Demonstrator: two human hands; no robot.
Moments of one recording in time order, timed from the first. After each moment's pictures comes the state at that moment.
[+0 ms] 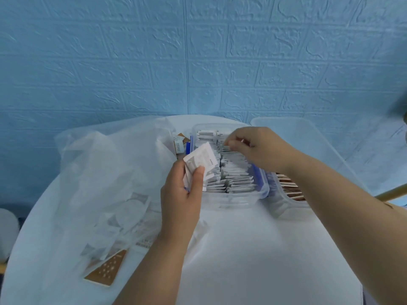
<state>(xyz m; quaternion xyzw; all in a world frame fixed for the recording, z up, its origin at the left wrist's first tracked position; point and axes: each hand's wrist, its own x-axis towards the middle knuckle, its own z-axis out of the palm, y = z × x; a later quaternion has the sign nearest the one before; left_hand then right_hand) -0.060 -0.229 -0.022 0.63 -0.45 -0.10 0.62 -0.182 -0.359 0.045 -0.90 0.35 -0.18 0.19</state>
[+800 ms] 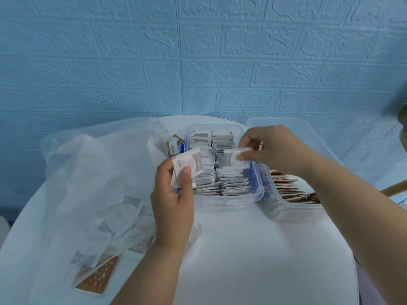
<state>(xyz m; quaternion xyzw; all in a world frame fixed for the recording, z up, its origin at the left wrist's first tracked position) -0.061 -0.235 -0.033 0.61 -0.40 -0.05 0.68 -0.208 -0.365 0.050 -0.89 0.37 -0.19 0.20</state>
